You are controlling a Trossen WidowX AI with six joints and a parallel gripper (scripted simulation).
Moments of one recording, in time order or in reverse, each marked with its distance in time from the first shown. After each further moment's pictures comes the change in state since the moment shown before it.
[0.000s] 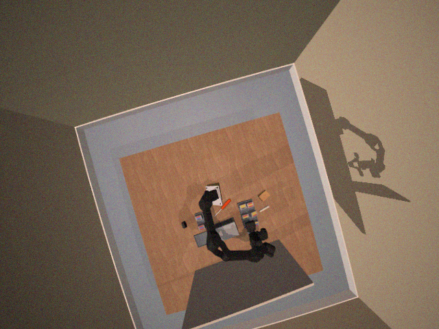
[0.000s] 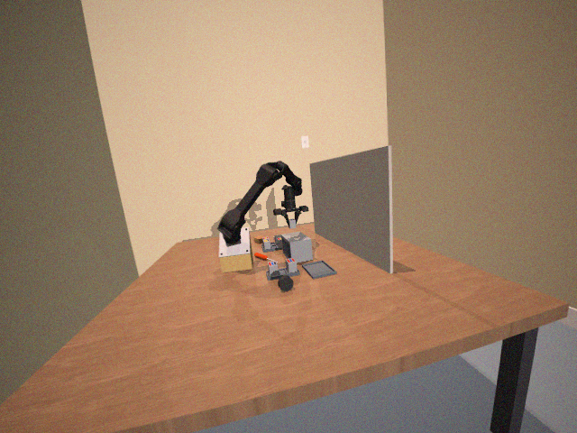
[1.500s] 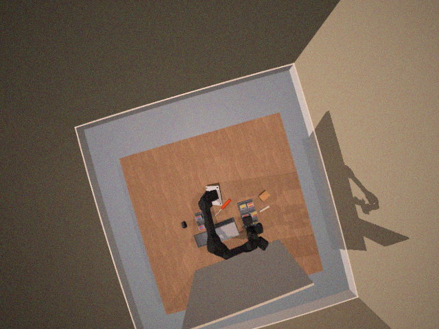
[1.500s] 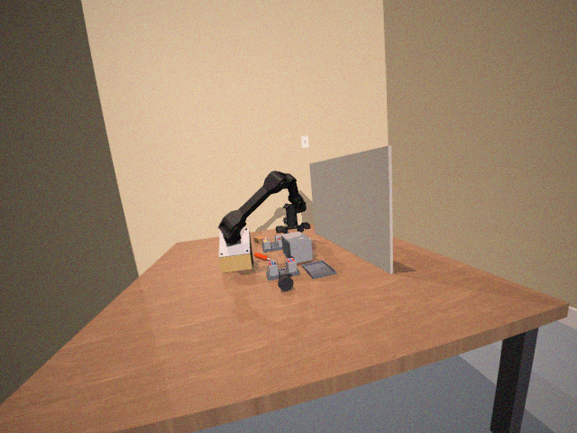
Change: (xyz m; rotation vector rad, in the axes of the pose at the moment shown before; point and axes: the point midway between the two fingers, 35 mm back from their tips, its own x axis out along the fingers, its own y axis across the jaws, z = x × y) arm 0.098 -0.003 -0.001 0.020 -0.013 -0.010
